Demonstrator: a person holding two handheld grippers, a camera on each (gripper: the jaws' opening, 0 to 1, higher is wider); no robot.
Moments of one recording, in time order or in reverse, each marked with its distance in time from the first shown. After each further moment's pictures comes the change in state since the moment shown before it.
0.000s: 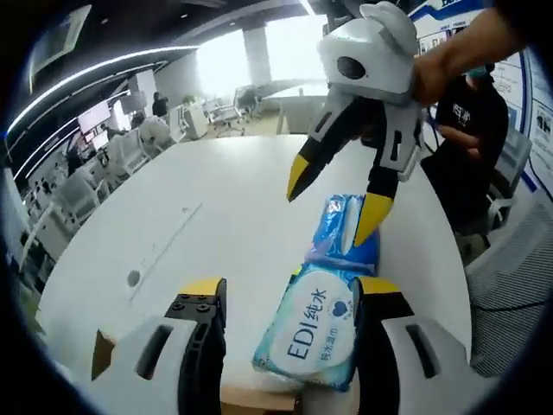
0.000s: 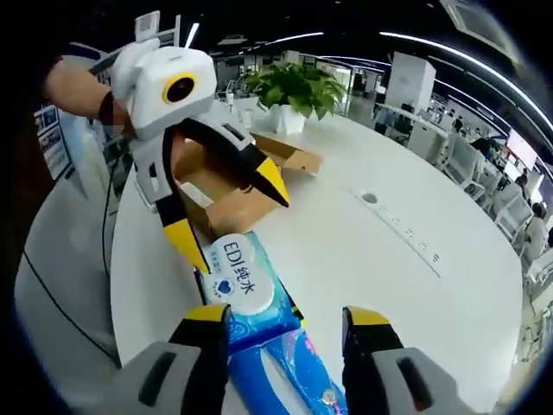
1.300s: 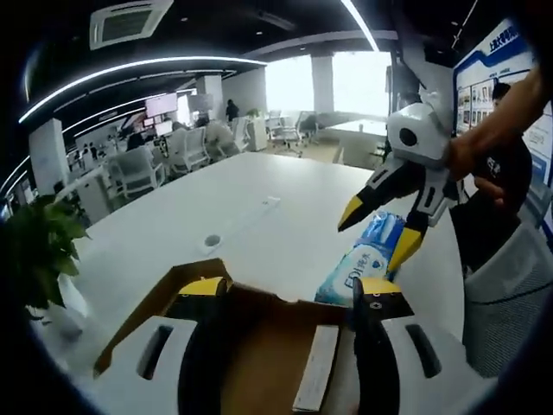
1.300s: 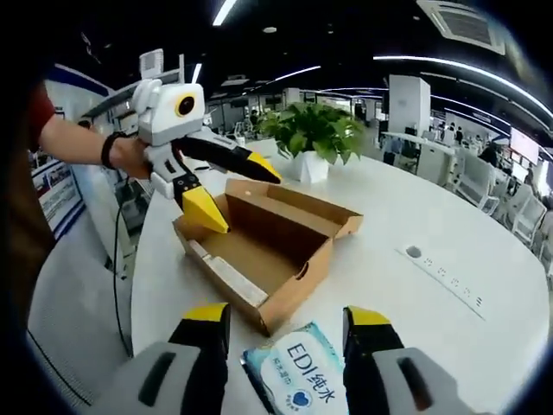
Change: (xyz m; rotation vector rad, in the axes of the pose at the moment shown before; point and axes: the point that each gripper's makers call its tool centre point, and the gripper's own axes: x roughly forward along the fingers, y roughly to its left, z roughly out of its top) left arm -0.141 0.076 -0.047 -0.195 -0.125 0.225; right arm 0.054 0.078 0.089 0.043 -0.186 0.095
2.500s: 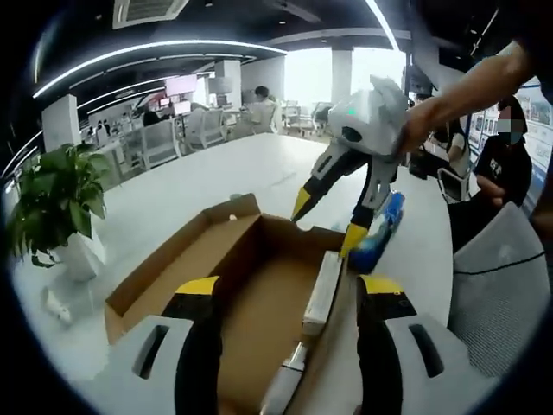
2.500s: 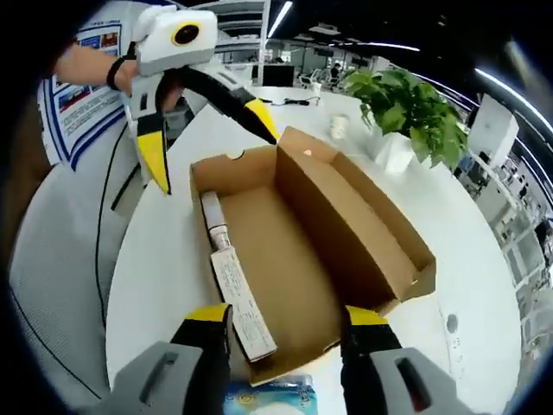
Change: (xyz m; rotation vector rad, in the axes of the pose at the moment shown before) left arm -0.082 0.016 -0.064 -0.078 0.052 0.038; right arm 0.105 0.027 0.012 -0.451 0.349 0.209
